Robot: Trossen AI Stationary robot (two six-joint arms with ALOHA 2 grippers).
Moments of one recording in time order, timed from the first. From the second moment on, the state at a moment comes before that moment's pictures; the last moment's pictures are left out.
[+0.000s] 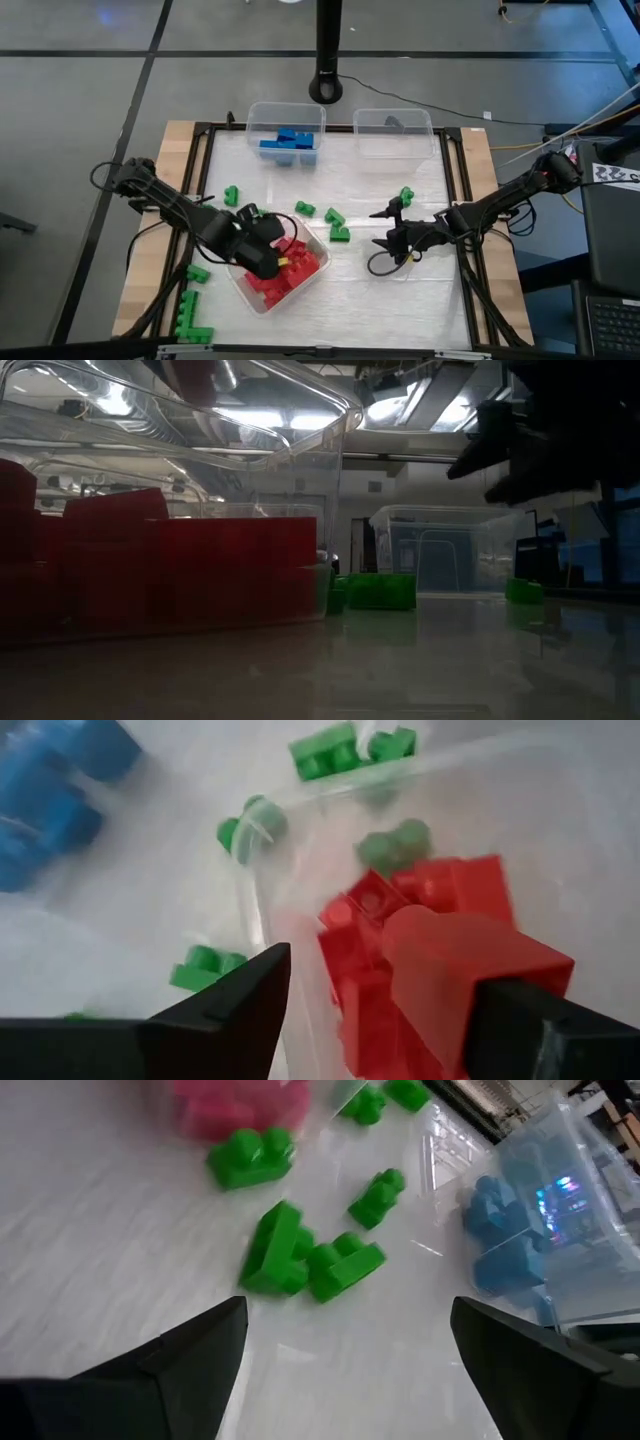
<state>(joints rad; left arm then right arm) -0.51 1.58 1.49 -1.19 -0.51 -0.92 0.44 1.15 0.56 -0.08 0.54 -0.27</state>
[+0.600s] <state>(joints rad) -0.42 1.56 1.28 -0.72 -0.67 -0.67 0.30 1.25 0.60 0.61 0.25 -0.48</state>
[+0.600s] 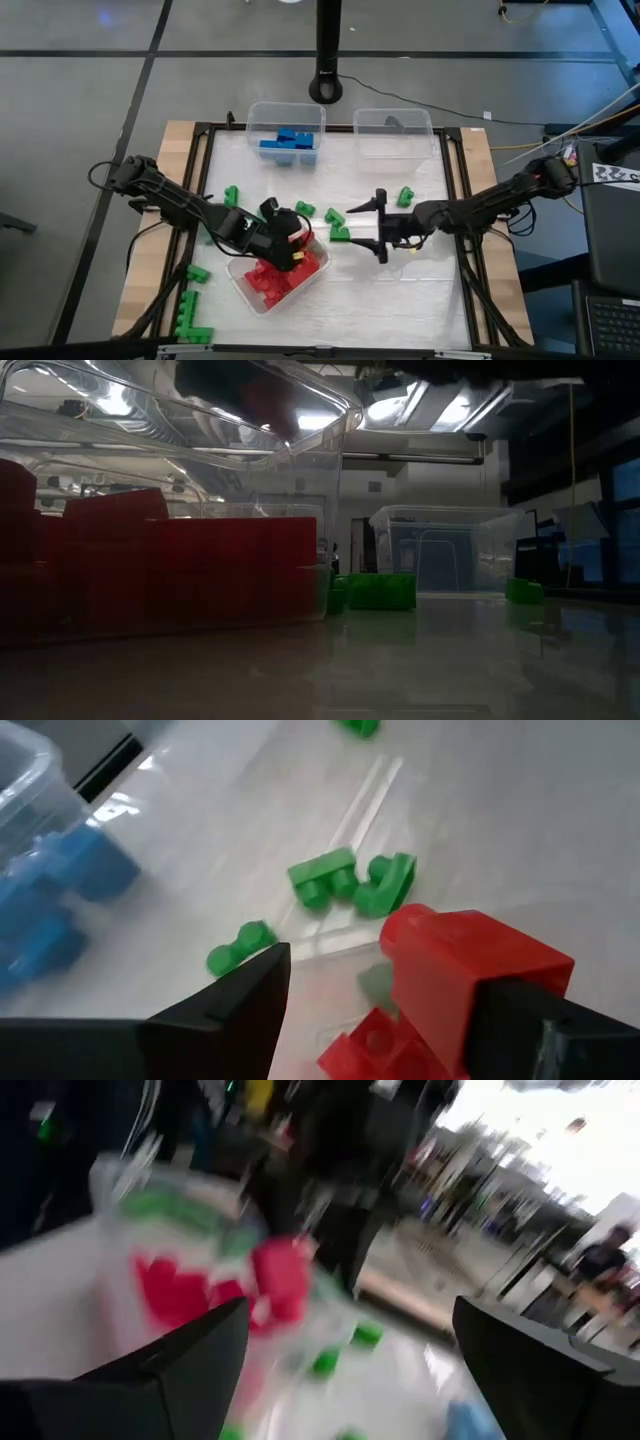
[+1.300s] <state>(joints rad) -0.45 1.55 1.26 -0.58 -0.70 -0.62 0.22 1.68 0.96 0.60 0.07 -0.54</state>
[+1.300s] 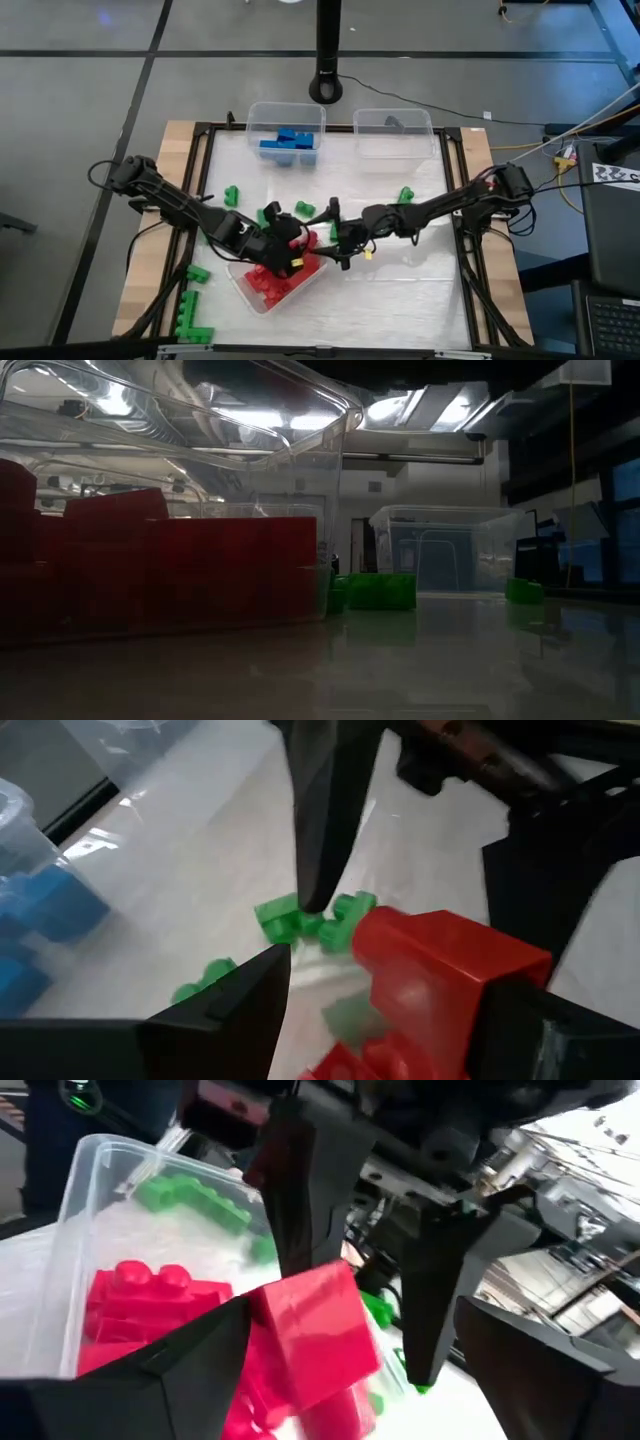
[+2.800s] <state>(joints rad) -0.85 1.51 1.17 -0.82 -1.03 -1.16 0.27 1.38 1.05 -0.43 0.31 -0.41</state>
